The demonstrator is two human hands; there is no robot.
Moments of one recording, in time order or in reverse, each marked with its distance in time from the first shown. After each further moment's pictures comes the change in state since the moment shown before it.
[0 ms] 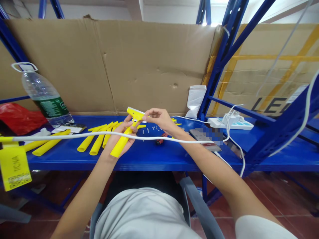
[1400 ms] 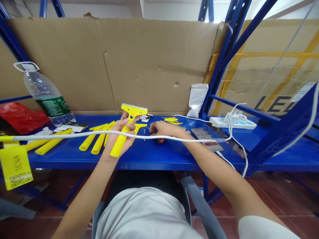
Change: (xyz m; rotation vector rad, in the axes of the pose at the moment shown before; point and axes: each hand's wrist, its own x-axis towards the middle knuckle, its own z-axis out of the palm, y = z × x) left_hand -0.005 0.003 0.000 -0.086 -0.030 0.086; right_hand -0.016 -0.002 -0.018 -0.688 -0.456 0.381
